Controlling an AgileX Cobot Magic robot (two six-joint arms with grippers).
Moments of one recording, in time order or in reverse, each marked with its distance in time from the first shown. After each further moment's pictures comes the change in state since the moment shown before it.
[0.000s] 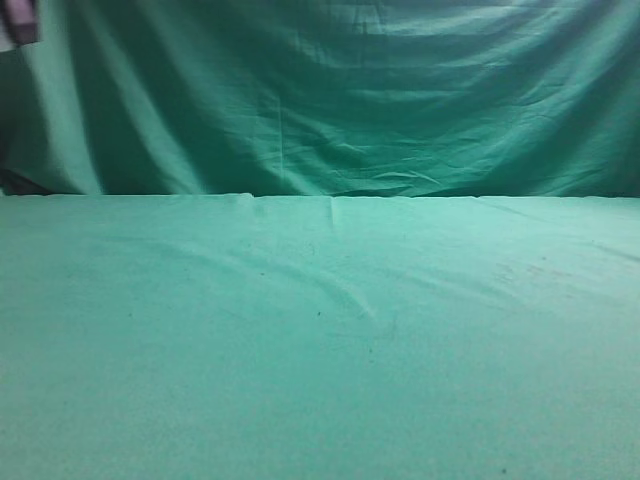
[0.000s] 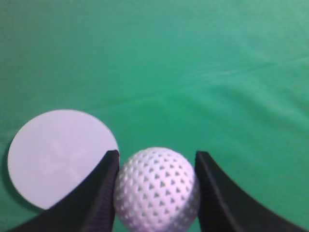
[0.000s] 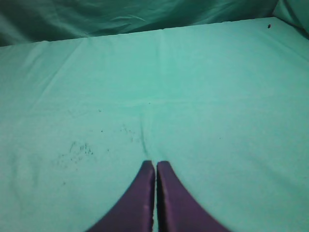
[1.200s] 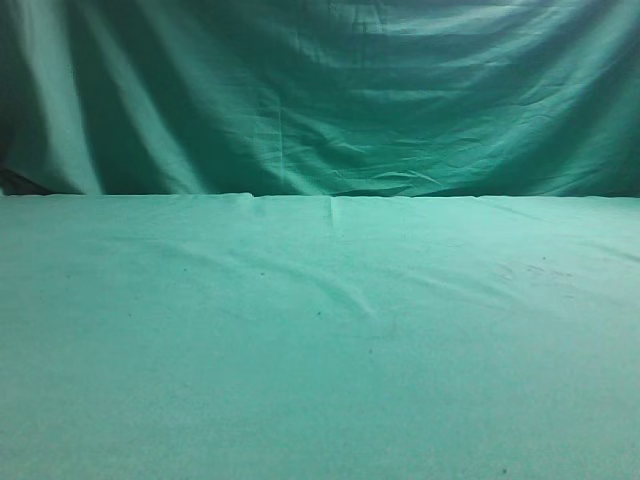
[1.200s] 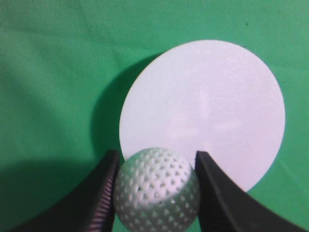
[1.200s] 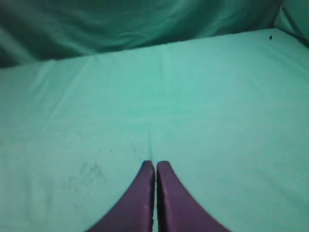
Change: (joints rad) left arm 0.352 0.042 0.355 0.011 -0.325 -0.004; right arm 0.000 0.000 0.000 0.070 -0.087 0.002
